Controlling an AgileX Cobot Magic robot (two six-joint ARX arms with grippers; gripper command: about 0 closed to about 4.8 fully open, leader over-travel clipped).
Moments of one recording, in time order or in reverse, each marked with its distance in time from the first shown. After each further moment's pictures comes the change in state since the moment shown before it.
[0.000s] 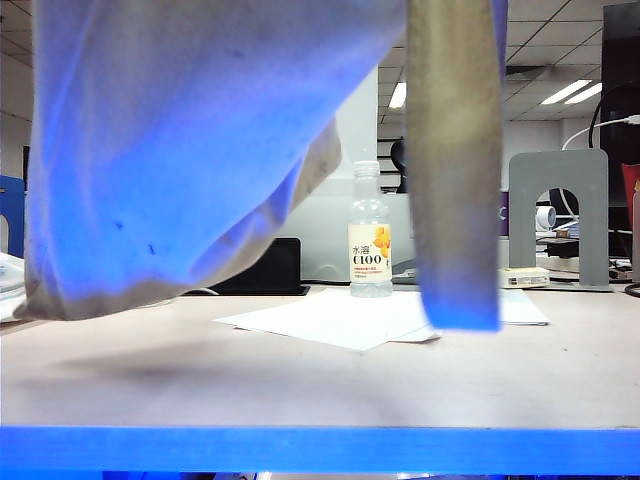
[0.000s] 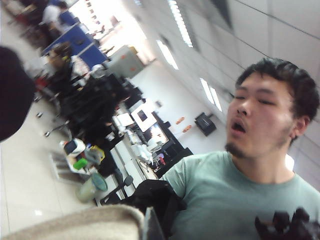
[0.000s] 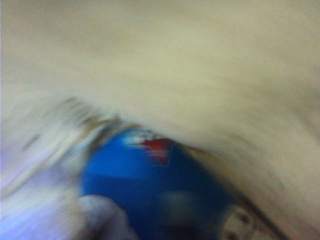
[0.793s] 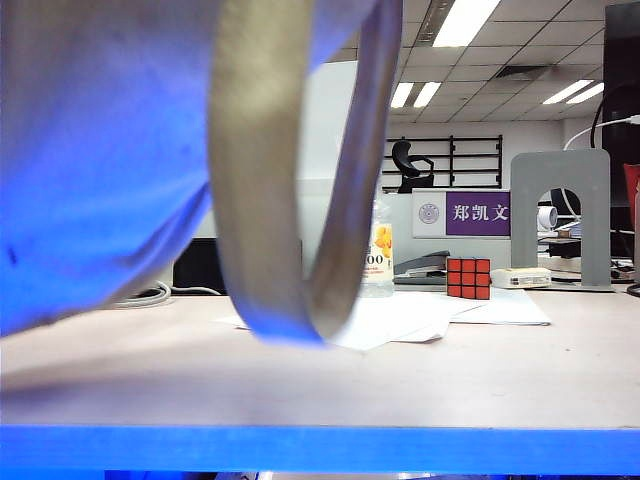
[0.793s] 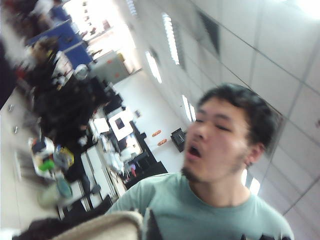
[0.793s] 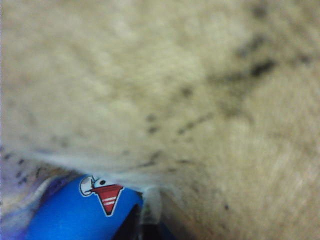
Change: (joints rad) left arm 0.014 0.011 -0.019 0.256 -0.038 -0.321; right arm 0.056 0.245 0.173 0.162 -0.183 0.077
